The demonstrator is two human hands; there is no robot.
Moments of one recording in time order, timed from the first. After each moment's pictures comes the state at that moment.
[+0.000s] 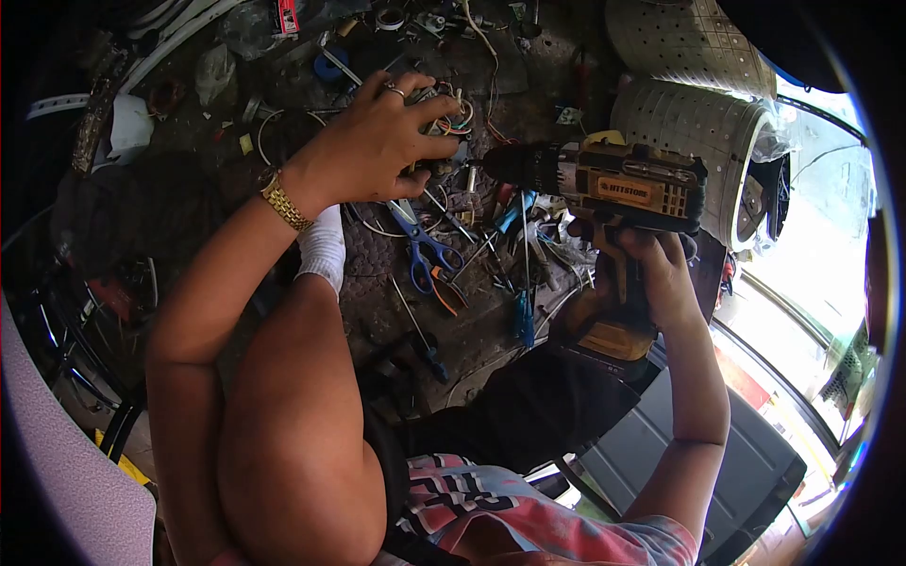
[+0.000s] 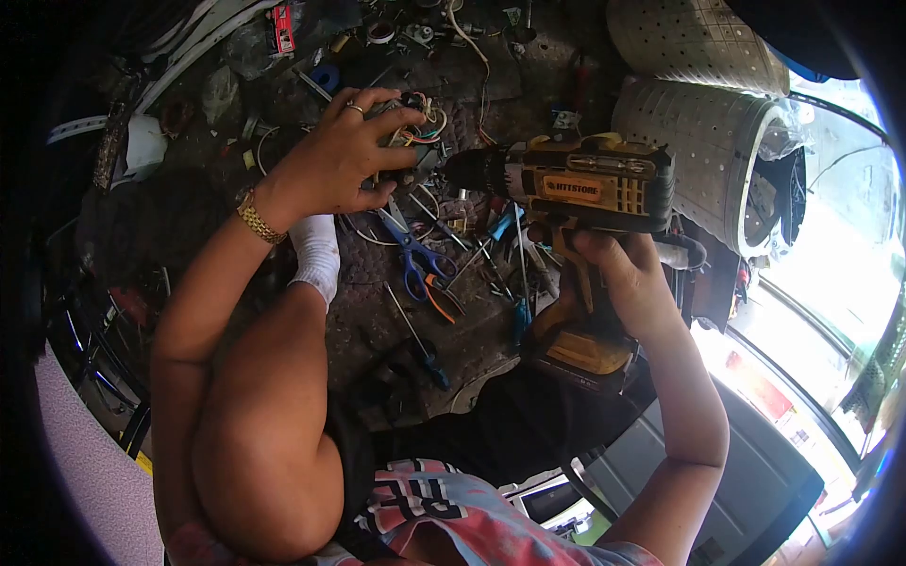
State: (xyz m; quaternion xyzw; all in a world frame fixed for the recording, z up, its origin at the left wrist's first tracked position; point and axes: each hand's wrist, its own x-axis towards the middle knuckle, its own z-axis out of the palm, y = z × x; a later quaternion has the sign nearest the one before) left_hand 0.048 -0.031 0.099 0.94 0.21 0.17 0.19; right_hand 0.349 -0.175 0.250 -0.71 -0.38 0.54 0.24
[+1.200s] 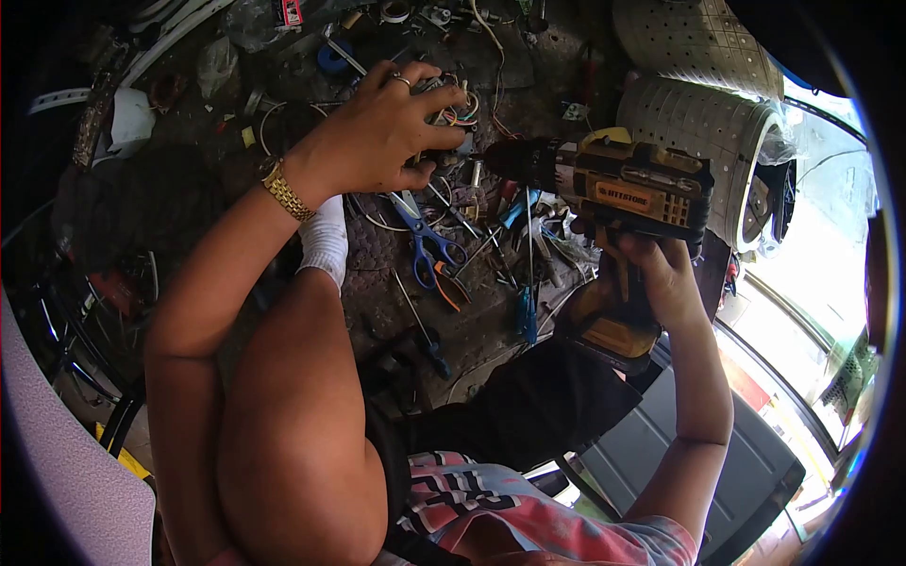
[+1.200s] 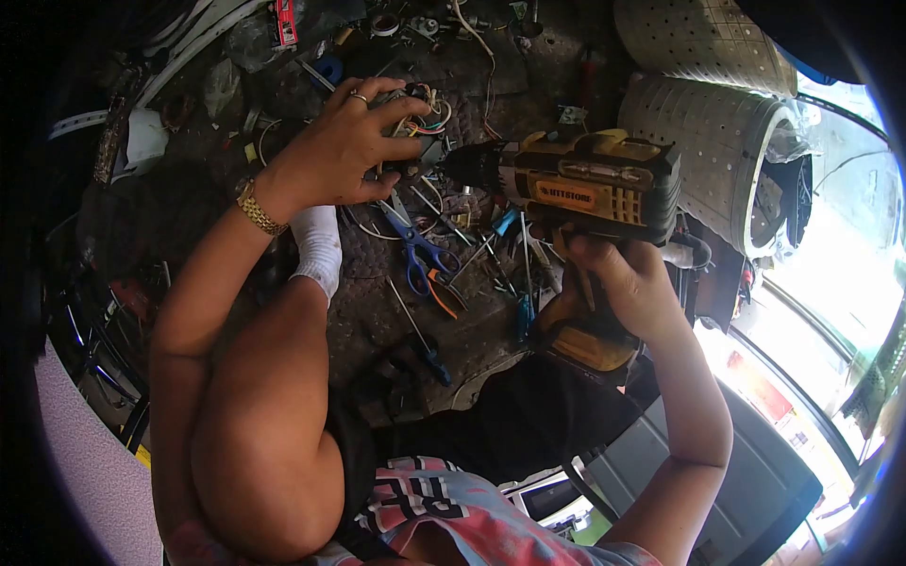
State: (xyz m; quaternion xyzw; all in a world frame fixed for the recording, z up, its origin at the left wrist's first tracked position) left_hand 0.049 -0.030 0.099 0.94 0.22 0.16 0.20; right_hand 0.340 -0.169 0.263 -0.71 -0.40 0.55 0.18
